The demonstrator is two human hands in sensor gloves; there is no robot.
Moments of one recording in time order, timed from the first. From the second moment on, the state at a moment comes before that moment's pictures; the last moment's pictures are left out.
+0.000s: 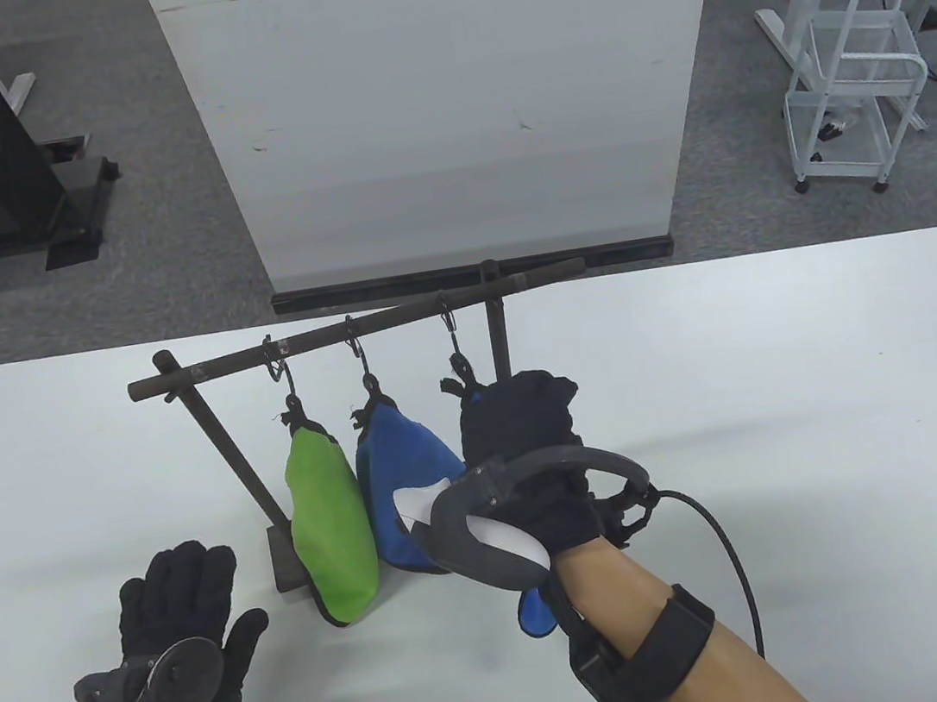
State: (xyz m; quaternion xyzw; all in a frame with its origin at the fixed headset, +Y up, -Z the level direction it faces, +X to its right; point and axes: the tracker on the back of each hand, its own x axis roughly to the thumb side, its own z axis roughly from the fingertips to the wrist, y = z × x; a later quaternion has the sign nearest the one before) left_hand -0.353 -0.706 -0.262 0.17 -0.05 0.04 0.98; right_hand -0.032 -0.545 -0.304 -0.06 0.26 -0.91 0.32
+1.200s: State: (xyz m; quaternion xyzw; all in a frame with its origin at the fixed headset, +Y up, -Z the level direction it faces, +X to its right) left_hand -0.351 -0.705 -0.260 0.17 -0.05 0.03 0.98; right_hand -0.014 -0.560 -0.289 -0.06 0.18 -0.96 0.22
